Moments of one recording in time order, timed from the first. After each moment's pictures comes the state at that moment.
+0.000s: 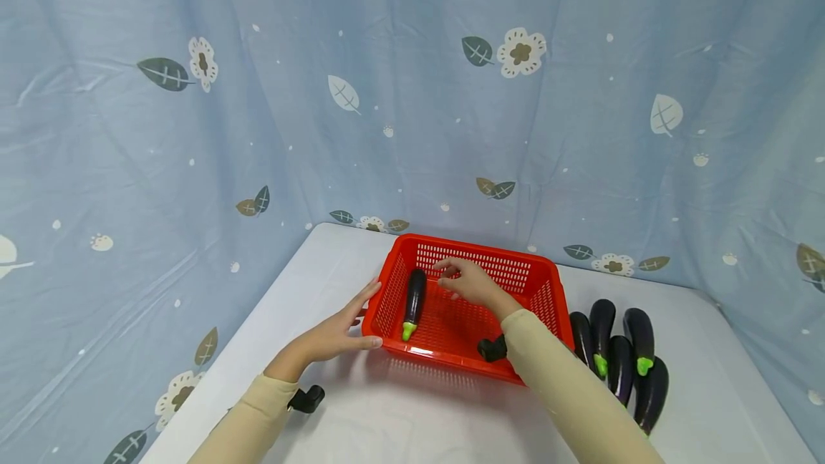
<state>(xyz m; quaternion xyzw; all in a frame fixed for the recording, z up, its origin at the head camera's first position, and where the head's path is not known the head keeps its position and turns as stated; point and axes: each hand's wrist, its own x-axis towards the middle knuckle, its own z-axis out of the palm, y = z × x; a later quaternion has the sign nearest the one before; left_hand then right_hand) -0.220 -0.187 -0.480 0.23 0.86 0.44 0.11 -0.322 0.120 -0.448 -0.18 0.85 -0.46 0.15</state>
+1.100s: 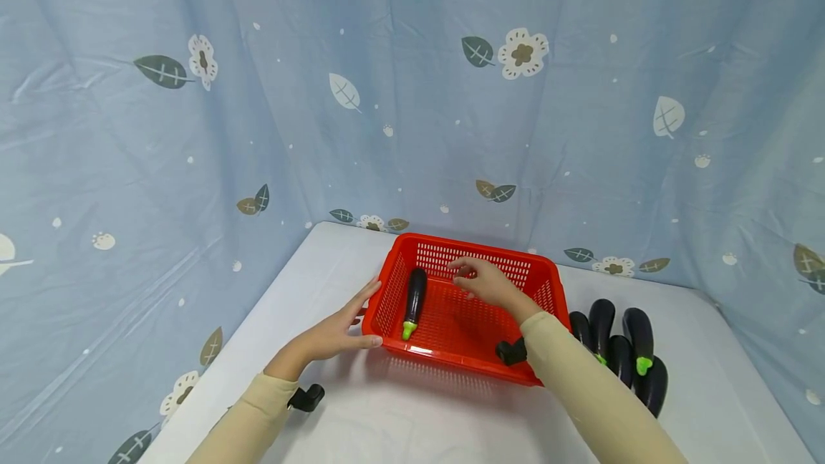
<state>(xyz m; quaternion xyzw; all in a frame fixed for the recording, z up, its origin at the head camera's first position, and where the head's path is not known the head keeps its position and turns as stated) -0.220 -0.184 -0.475 0.23 0.86 0.45 0.11 -0.319 0.149 -0.435 -0.17 0.87 -0.44 0.14</state>
